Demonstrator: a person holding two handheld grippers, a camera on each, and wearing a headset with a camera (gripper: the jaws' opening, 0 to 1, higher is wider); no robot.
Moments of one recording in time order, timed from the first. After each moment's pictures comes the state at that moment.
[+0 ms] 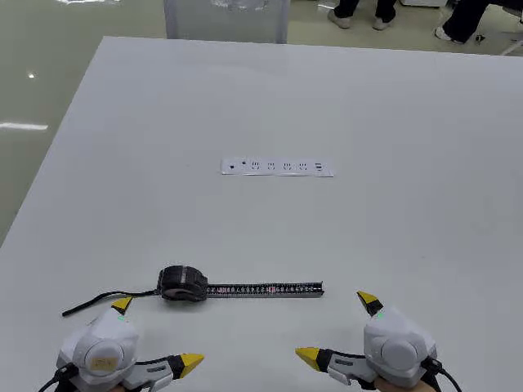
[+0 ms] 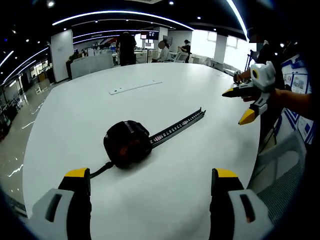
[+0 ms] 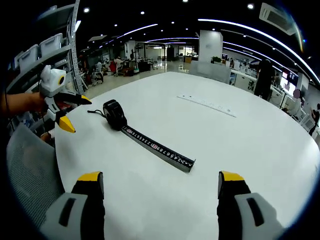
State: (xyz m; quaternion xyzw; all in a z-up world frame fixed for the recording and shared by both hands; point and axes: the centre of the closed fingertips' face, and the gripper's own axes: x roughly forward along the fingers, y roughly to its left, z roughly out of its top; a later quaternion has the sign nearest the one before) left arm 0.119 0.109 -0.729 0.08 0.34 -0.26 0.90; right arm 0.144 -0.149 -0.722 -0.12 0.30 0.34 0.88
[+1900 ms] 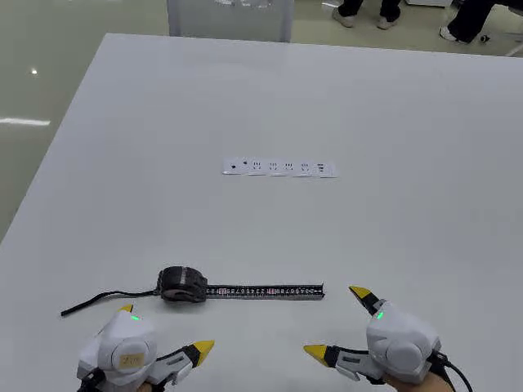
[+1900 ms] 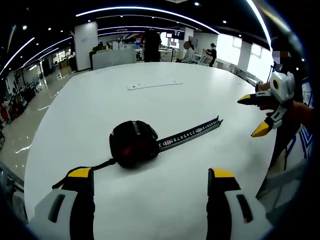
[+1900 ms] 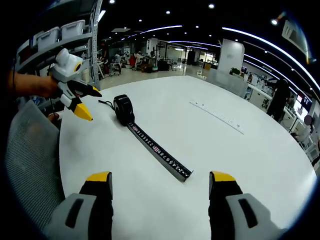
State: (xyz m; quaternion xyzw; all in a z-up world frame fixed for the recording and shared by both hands) left arm 0.133 0.110 -0.742 0.04 0.36 -0.16 0.92; right arm 0.157 -0.149 -0.719 -0.19 0.27 0.41 0.85
